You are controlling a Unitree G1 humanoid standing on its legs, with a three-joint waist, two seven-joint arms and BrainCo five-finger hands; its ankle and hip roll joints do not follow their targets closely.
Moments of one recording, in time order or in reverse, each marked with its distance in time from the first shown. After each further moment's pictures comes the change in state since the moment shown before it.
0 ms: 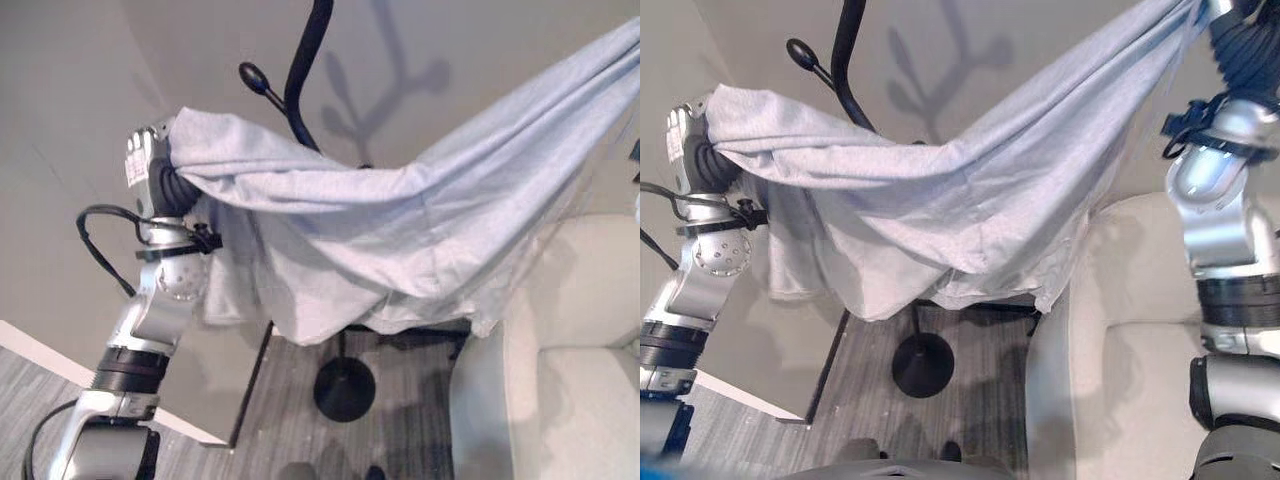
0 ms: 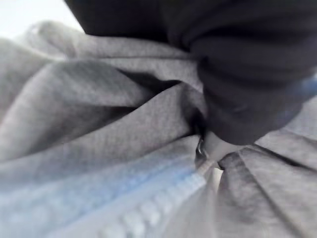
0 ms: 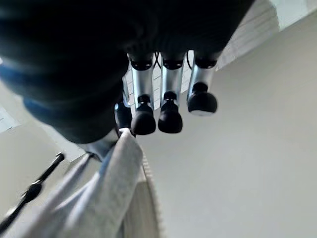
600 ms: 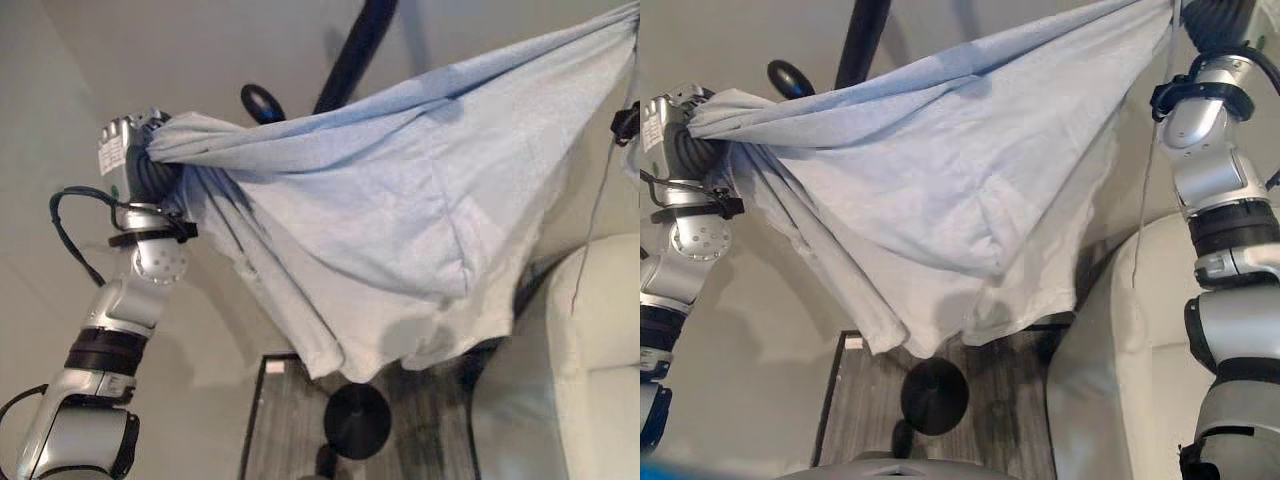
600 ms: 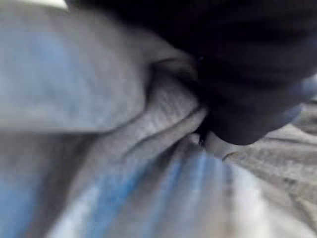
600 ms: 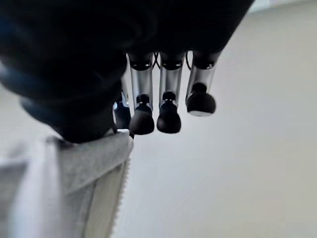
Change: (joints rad) left arm -0.119 0.050 -0.063 0.210 -0.108 0.013 0.009; right arm -0.368 0.032 0.395 0.573 0.199 0.039 0.087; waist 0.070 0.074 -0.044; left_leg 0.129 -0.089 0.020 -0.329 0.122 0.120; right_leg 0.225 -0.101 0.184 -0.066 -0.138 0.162
